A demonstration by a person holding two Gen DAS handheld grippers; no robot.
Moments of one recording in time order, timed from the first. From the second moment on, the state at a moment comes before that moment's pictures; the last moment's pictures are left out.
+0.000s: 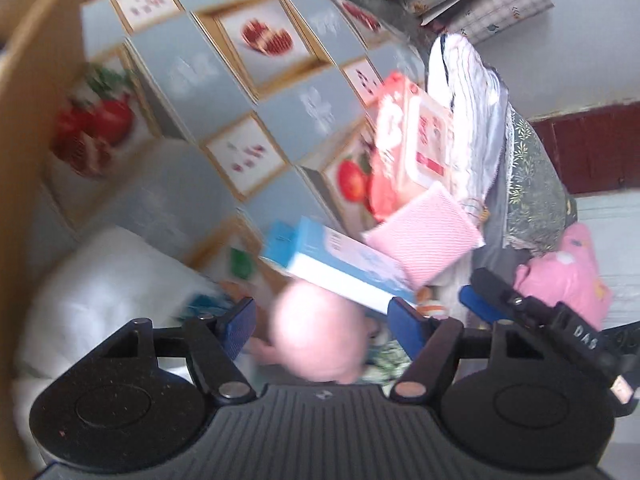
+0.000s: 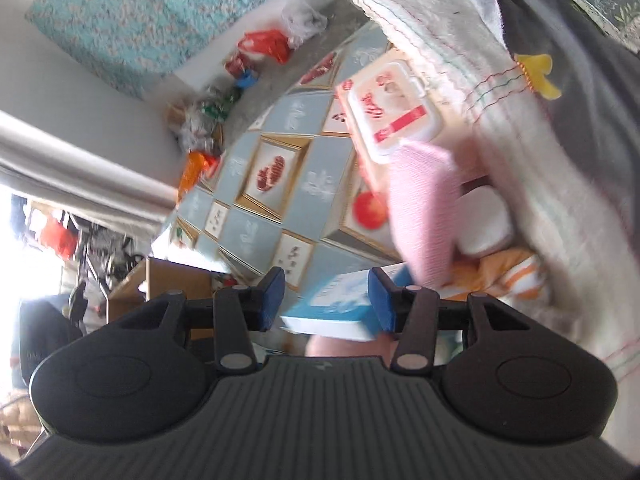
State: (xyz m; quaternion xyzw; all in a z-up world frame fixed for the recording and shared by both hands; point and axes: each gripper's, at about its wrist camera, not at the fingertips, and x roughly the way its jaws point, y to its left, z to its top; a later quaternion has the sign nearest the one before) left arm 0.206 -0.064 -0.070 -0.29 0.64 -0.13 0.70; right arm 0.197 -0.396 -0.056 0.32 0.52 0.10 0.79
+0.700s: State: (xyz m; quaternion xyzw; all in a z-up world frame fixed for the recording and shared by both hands) left arm 0.225 -0.121 -0.121 -0.41 0.66 -0.07 0.63; right arm 0.239 -0.416 -0.098 0.28 0.59 0.20 0.73
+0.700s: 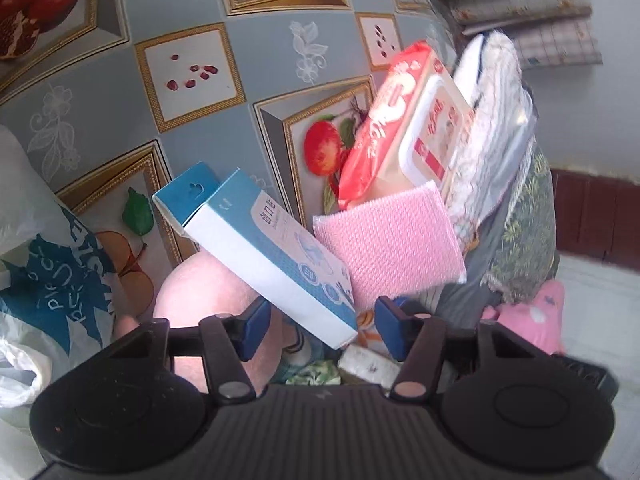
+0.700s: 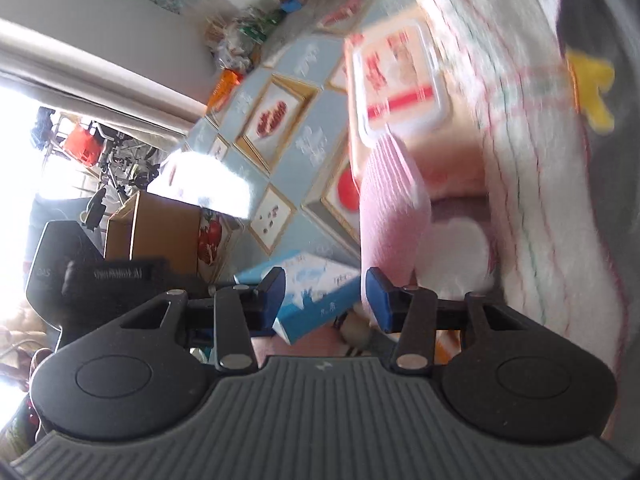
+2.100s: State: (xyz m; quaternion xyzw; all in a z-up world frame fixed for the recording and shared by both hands) left arm 0.206 -0.096 -0.098 -0.27 0.67 -0.14 0.68; right arm 0.232 -0.357 -0.132 0.34 0.62 0.21 0.67
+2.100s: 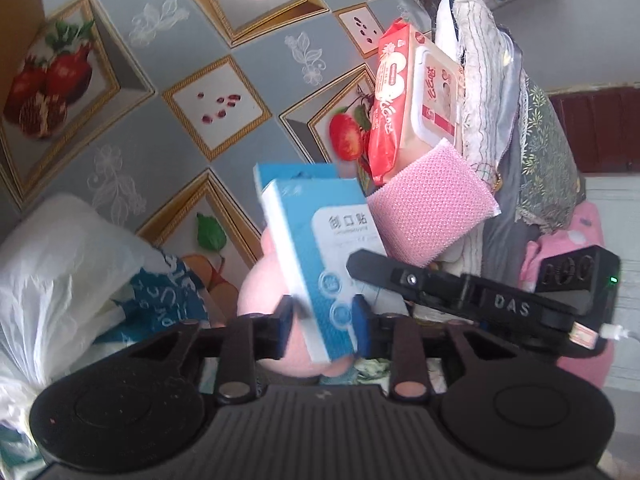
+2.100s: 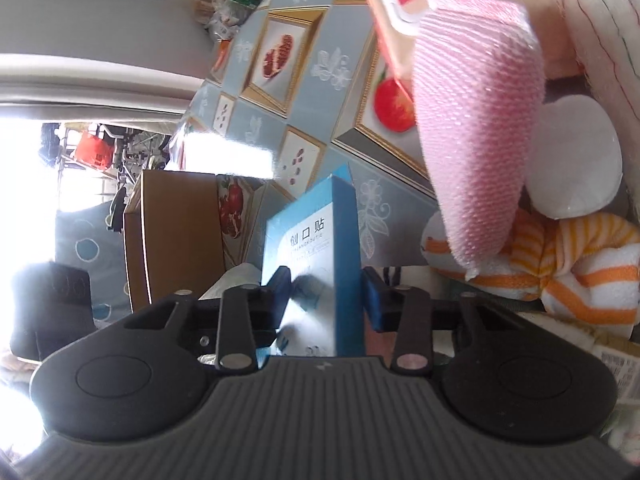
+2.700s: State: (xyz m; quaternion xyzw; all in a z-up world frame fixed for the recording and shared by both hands) left arm 0.174 -0.080 -0.074 -0.30 0.65 -0.16 0.68; right arm 0.199 -0.352 -0.088 0.34 0.60 0.21 0.69
